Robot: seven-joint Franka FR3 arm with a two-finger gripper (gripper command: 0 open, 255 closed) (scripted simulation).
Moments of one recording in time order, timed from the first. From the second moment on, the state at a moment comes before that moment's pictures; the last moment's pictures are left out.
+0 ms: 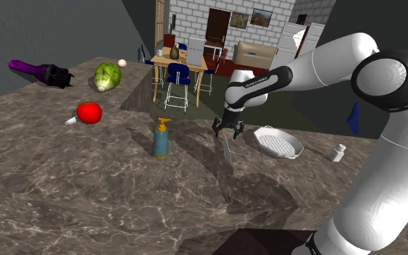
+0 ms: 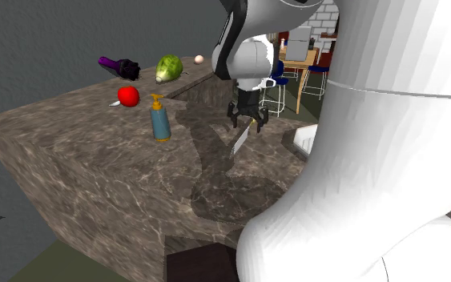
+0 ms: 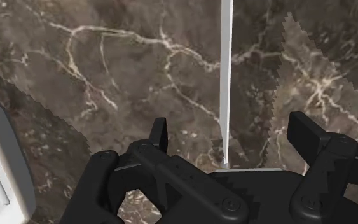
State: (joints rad) arm -0.16 0.14 0.01 -2.11 0.01 2.23 0.50
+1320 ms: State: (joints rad) arm -0.16 0.16 0.01 -2.13 0.01 2.28 0.50
